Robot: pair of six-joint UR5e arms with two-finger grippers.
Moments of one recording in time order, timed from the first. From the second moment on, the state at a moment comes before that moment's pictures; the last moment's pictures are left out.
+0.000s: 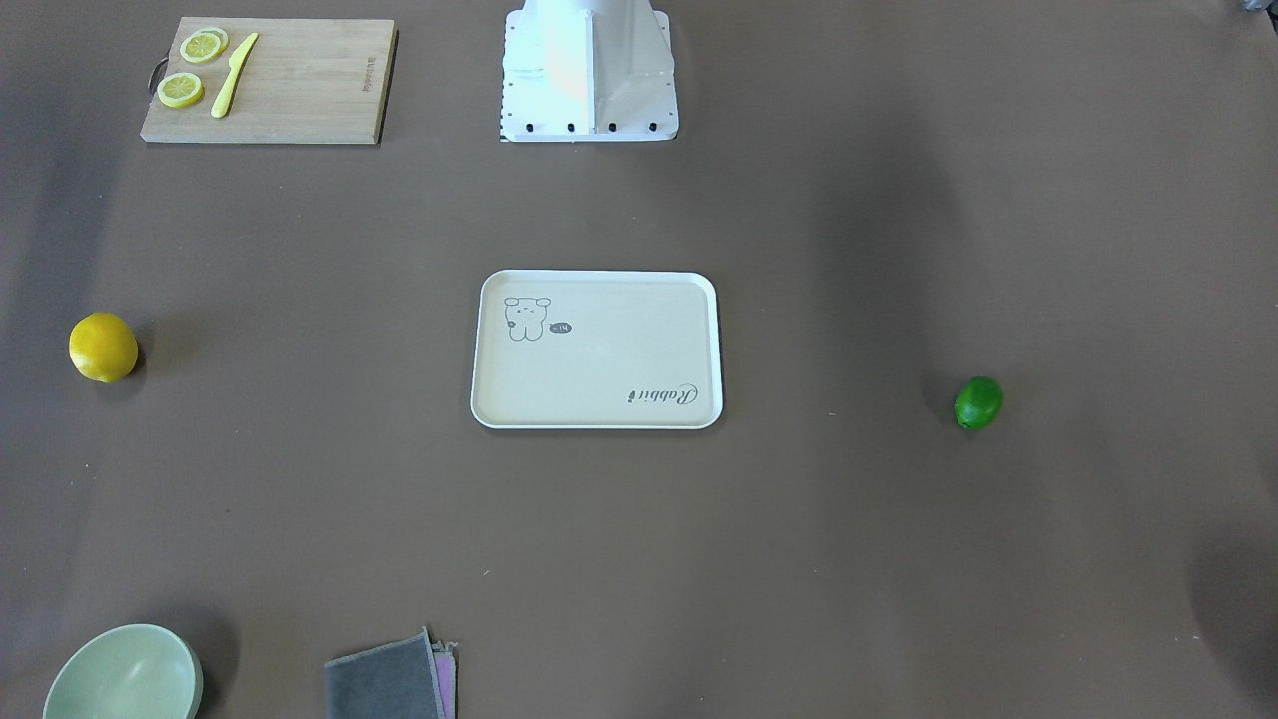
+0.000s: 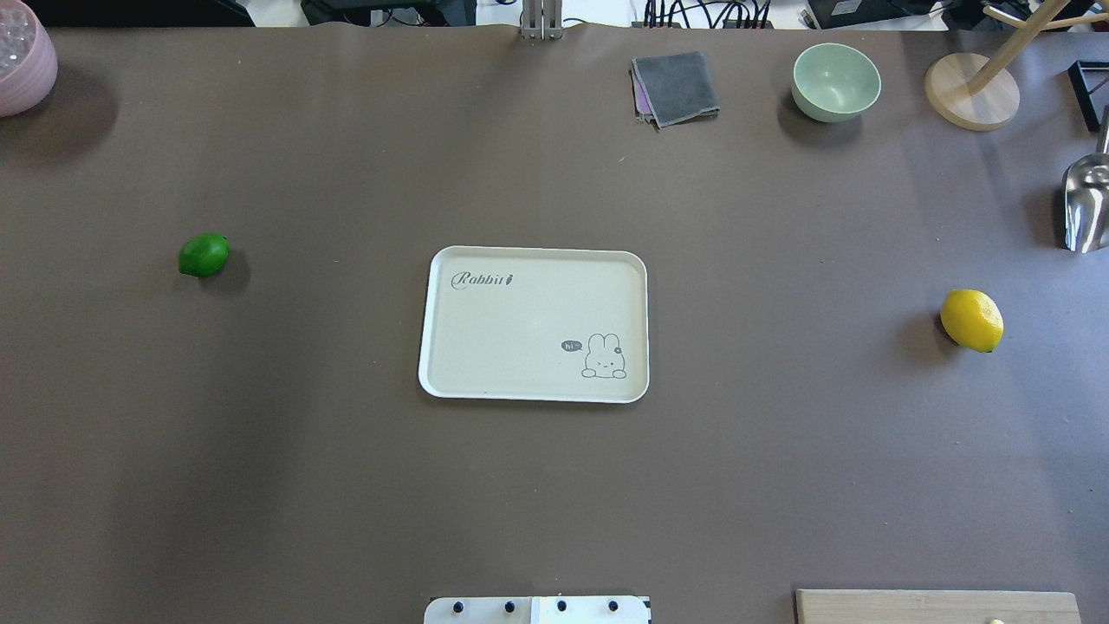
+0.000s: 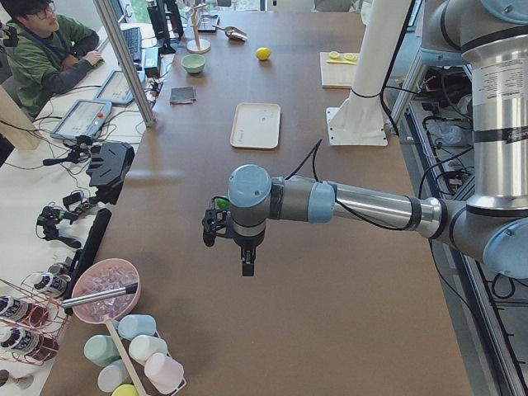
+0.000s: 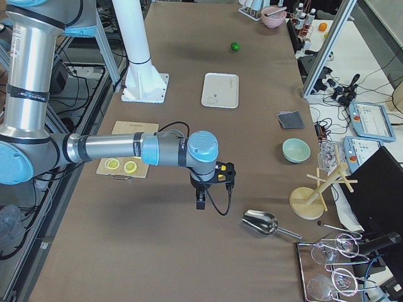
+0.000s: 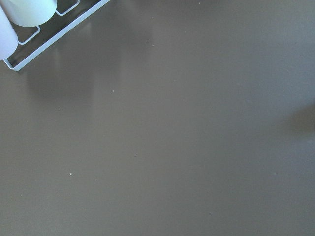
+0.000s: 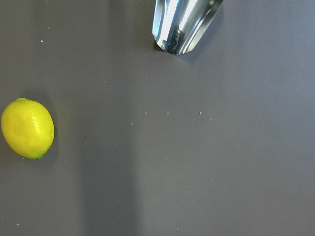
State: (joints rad) left arm -1.61 -1.42 -1.89 -1.47 -2.37 -0.08; right arm 1.58 -1.79 1.89 -1.68 2.36 -0.02
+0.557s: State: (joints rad) left arm -1.61 -1.43 -1.90 -1.48 -2.37 -0.08; right arm 1.58 -1.79 1.90 -1.68 2.36 -0.02
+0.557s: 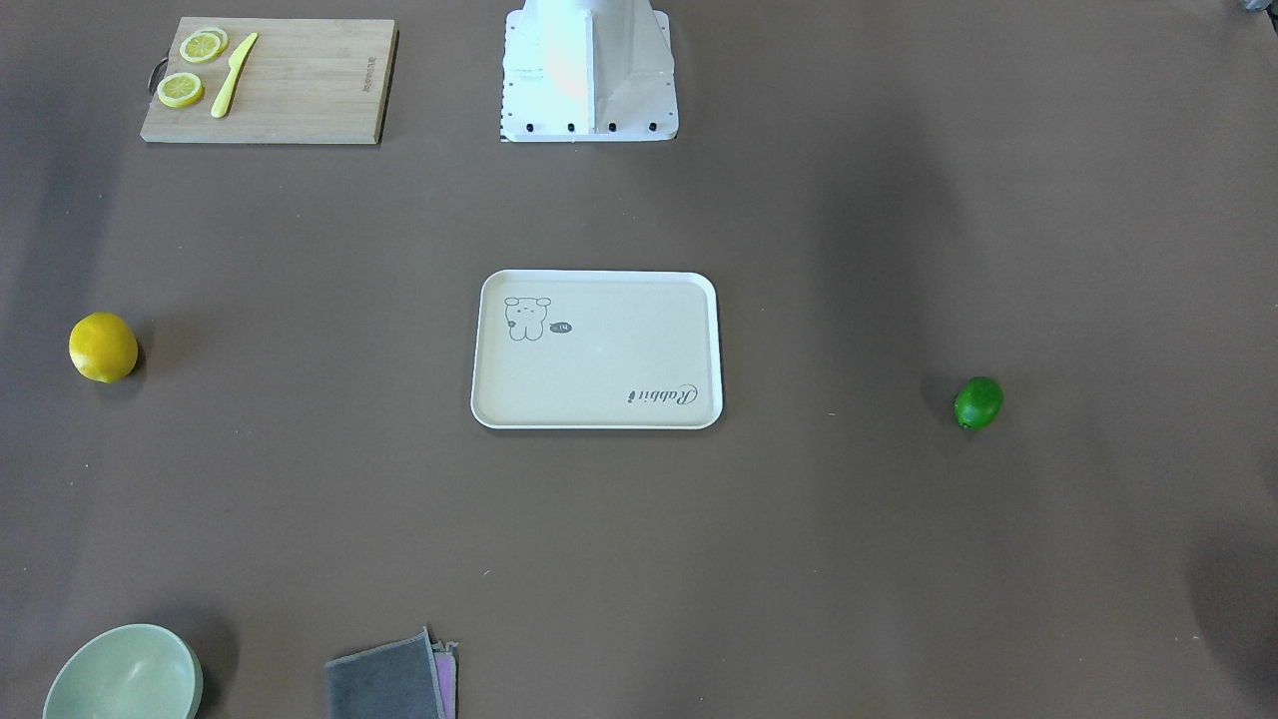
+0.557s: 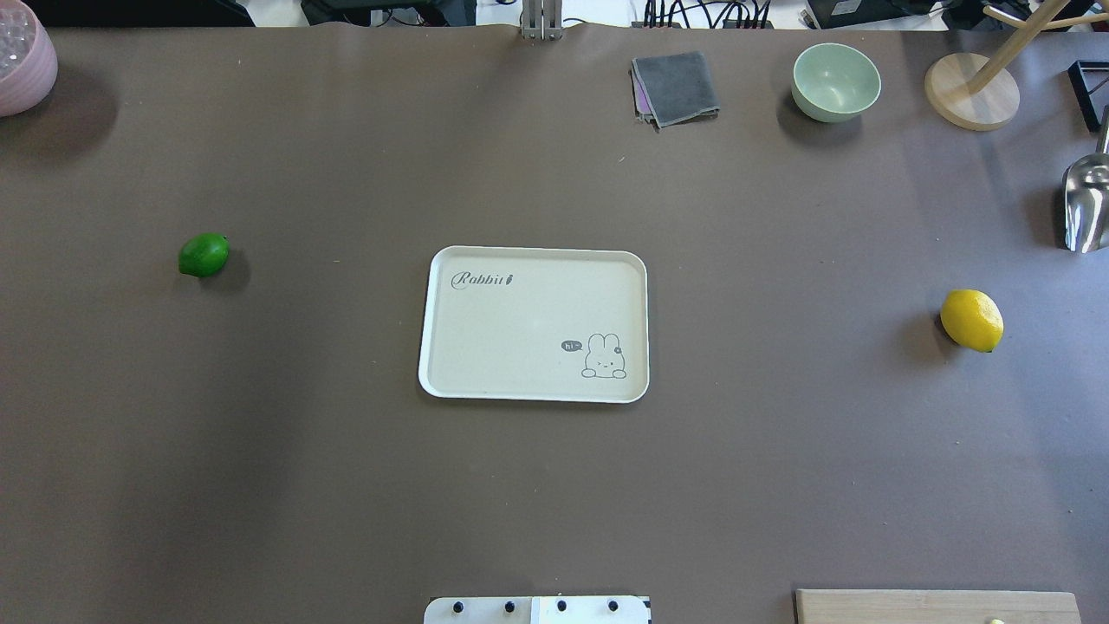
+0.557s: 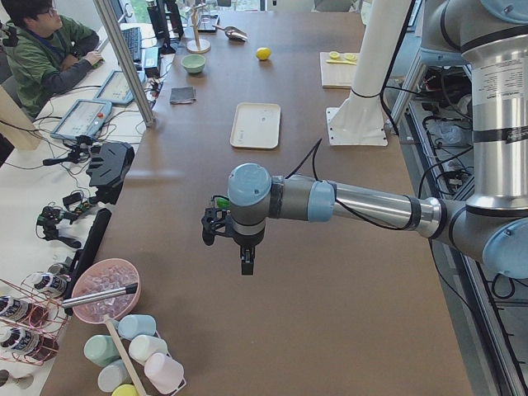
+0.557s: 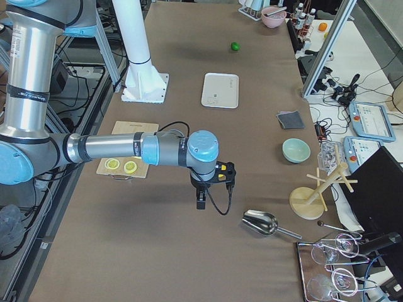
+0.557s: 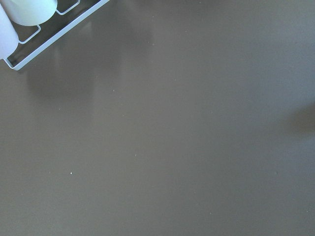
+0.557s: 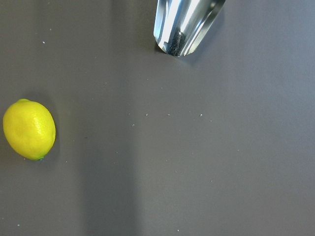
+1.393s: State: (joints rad) left arm -1.61 -1.48 -1.94 -1.58 -2.38 -0.09; right arm 1.58 -1.77 2.04 -1.62 2.35 -0.01
